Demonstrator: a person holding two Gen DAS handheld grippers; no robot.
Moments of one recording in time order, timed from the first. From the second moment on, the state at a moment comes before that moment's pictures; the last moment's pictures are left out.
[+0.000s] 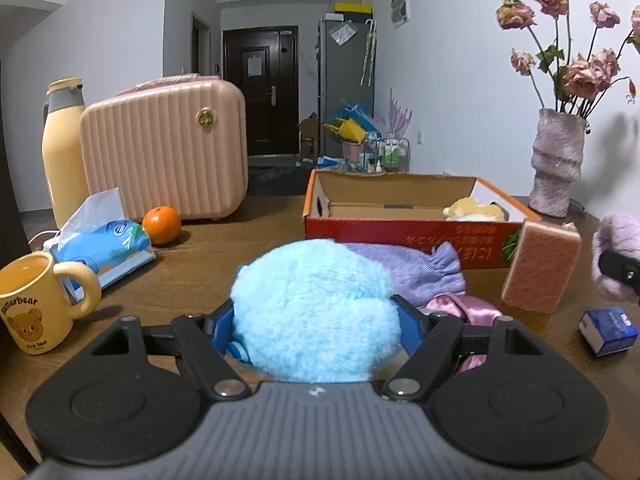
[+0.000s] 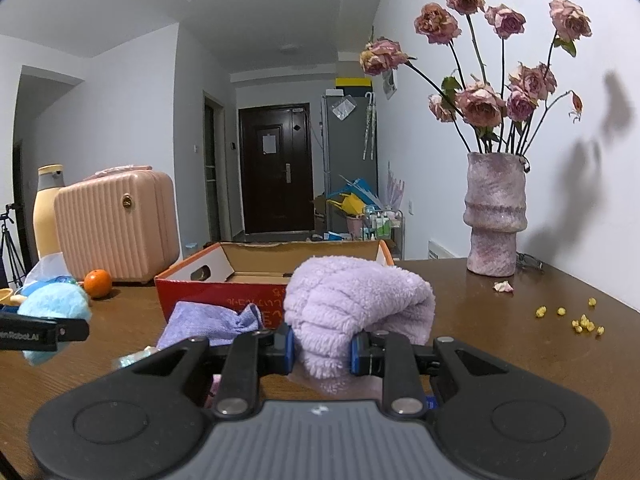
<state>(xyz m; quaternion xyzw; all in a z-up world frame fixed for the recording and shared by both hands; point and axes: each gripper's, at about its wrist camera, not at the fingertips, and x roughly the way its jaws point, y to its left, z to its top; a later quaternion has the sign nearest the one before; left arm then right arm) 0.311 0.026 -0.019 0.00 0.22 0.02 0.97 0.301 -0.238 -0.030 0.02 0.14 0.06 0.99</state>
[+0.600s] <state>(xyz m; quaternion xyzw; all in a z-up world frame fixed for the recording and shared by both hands) 0.329 -0.005 0.011 -0.01 0.18 0.01 0.98 0.324 -0.237 -0.007 0.01 0.11 0.07 0.99</state>
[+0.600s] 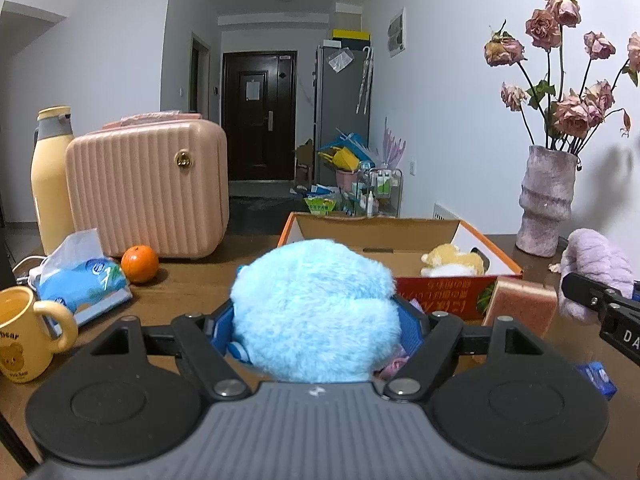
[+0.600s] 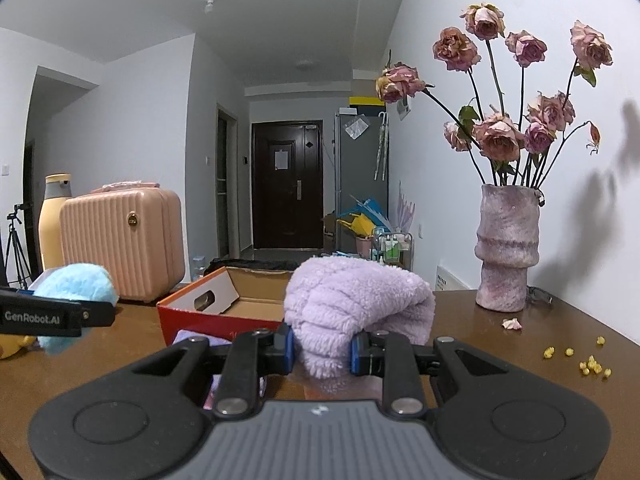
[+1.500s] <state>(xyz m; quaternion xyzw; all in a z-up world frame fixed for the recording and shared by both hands) 0.402 -0.014 0.028 -0.02 0.16 0.02 0.99 0.403 -0.203 0.003 0.01 0.11 0.10 0.99</state>
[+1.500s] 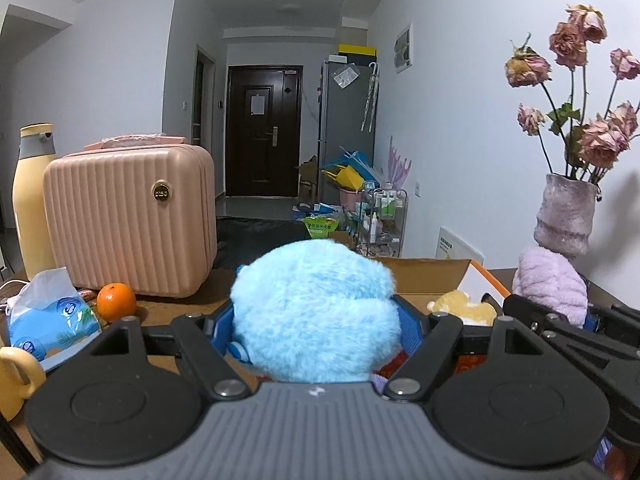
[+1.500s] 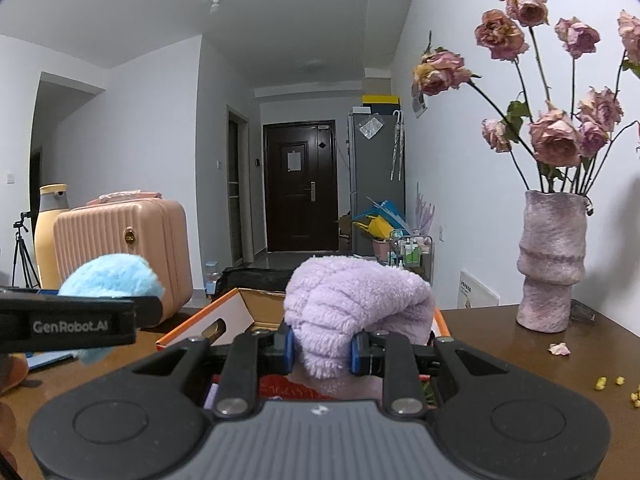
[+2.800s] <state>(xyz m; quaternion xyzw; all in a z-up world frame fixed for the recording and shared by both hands) 0.523 -0.002 0.012 -0.02 0.18 0.03 0.98 0.524 -0.166 -0.021 0.02 0.15 0.08 0.99</state>
